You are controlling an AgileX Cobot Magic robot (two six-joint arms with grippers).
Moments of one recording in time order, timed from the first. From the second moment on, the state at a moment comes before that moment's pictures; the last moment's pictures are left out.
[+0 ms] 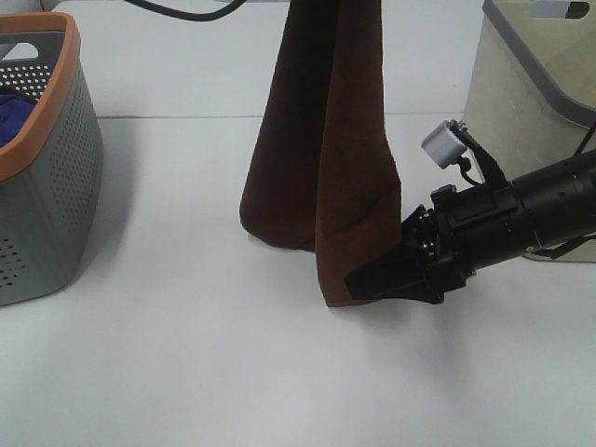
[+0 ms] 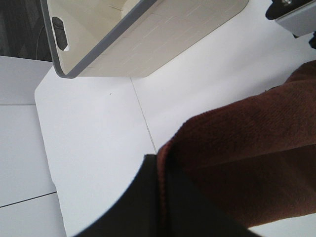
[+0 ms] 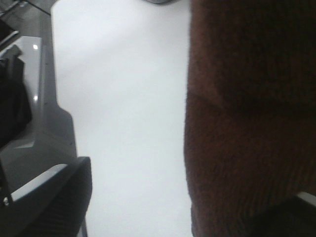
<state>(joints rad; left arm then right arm) -0.68 1.96 -2.14 -0.22 1.01 1.48 0.15 1.79 -0.69 1.42 0.74 -1.85</state>
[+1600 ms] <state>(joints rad) -0.68 1.96 -2.14 -0.22 1.01 1.47 0.15 1.68 -0.70 1.59 0.47 -1.95</state>
